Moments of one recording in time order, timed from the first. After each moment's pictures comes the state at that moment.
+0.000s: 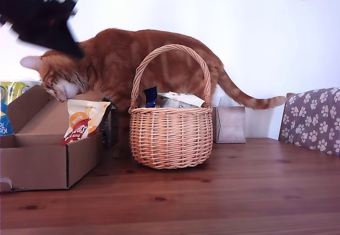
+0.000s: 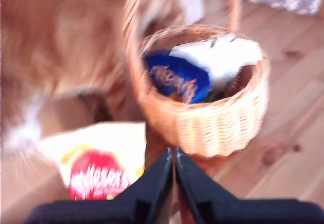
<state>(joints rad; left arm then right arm) -0.39 1.13 0.69 0.01 0.11 0.16 0.28 0.54 0.49 -0.19 -0.52 0.05</state>
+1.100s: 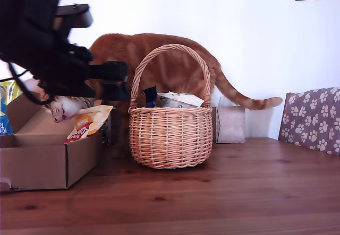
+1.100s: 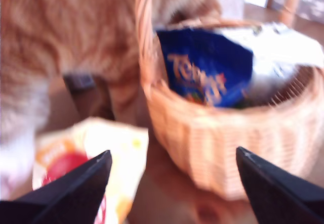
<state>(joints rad) -0.52 1.56 0.68 0.59 -0.14 0.02 0.28 0.54 0.49 -0.19 -0.52 0.05</state>
